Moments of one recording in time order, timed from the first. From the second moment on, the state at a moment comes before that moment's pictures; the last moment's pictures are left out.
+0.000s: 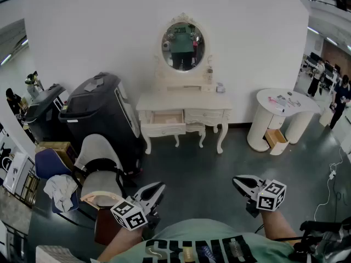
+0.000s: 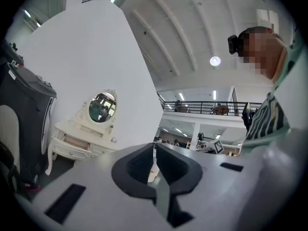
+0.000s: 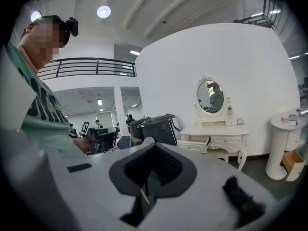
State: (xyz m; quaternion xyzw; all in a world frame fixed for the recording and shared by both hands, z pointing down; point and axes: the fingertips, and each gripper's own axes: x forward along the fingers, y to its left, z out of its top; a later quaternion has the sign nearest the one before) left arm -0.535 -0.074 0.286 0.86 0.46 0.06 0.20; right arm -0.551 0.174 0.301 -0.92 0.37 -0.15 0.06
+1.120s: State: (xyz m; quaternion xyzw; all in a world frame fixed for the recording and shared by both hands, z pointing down) left arm -0.507 0.060 0.288 0.85 0.49 0.08 0.19; right arm -0.528 0.298 0.308 -0.91 0.36 -0.14 0.13
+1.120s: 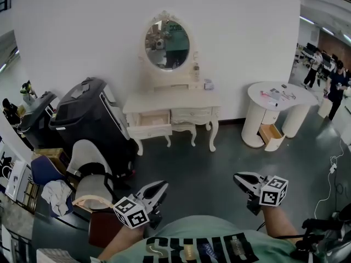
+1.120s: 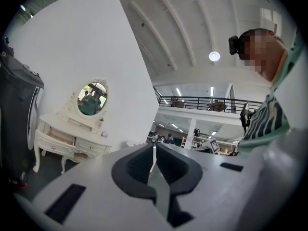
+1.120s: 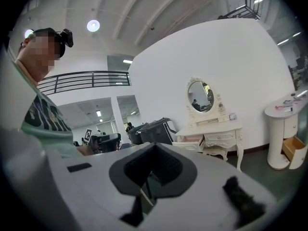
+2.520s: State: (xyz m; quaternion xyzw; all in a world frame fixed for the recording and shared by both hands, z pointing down) left arm -0.310 -0.100 0.282 0.81 0.54 0.07 0.21; right arm -0.347 0.124 0.303 -0.92 0.34 -0.17 0.09
